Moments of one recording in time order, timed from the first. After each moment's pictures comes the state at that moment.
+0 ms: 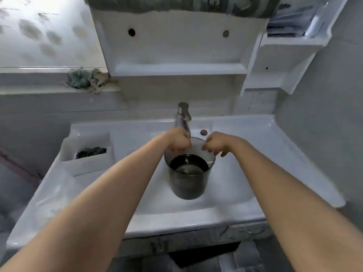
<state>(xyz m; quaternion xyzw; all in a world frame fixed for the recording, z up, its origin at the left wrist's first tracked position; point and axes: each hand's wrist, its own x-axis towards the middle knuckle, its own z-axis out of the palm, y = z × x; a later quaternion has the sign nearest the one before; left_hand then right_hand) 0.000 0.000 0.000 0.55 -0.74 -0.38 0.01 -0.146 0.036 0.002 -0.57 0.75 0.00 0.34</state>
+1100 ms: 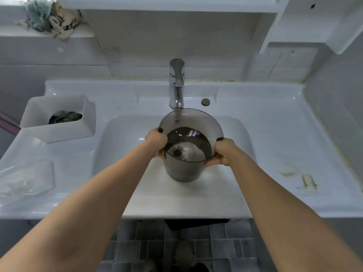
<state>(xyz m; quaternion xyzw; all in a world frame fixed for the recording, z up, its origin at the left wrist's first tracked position) -0.026 -0.018 -0.127 0.73 -0.40 -0.52 0.18 -0.208 0.021 -0.125 -0.23 0.73 -0.26 0.59</state>
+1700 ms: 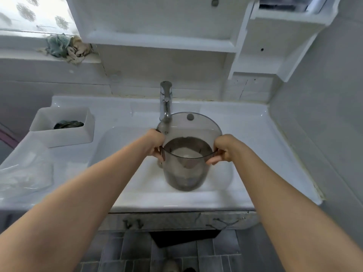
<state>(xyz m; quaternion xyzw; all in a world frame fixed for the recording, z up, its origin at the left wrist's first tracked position) -0.043 0.031 -0.063 0.67 -0.51 -0.52 0.14 -0.230 0.082 -0.032 -0.33 0.76 -0.21 0.52</state>
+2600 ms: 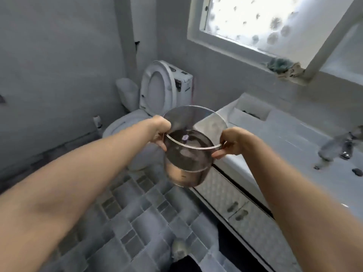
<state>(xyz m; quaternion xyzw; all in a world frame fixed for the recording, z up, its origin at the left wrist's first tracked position) 0.364 0.360 -0.011 0.83 -0.23 -0.42 0.29 0.192 0.255 0.007 -0.65 0.52 0.02 0.56</state>
